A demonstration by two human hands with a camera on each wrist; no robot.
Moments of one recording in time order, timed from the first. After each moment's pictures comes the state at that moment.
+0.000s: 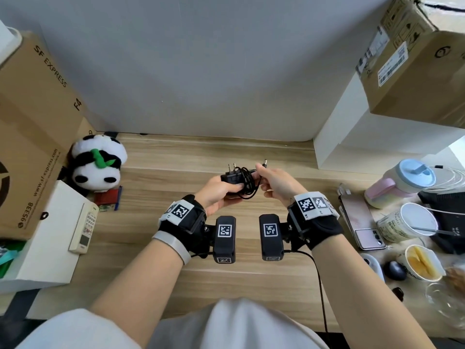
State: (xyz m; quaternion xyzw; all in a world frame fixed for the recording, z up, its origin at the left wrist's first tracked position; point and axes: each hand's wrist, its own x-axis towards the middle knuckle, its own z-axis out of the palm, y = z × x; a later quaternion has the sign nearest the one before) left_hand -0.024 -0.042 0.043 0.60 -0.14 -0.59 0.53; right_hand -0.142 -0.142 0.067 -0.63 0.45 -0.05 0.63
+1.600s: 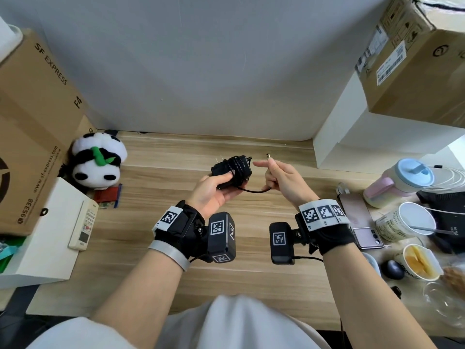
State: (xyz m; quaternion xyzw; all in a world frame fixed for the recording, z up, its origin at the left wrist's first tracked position) left_hand -0.027 -0.030 0.045 0.45 -0.05 -0.59 0.67; right_hand -0.166 -0.140 0.070 -0.68 0.34 -0.17 0.63
